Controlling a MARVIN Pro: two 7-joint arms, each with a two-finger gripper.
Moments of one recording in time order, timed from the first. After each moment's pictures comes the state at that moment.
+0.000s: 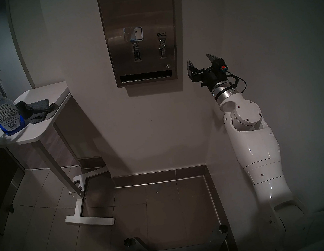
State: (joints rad) left arm 1.03 -0.33 -1.87 -0.66 -0.66 0.00 -1.20; right arm -1.21 -1.47 1.57 -1.58 0.09 -0.11 0.23
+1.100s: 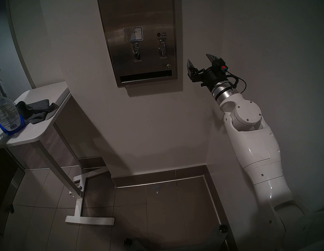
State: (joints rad) left arm 0.81 -0.38 -1.70 -0.57 -0.65 0.03 -1.11; right arm -1.21 -1.47 1.57 -1.58 0.09 -0.11 0.23
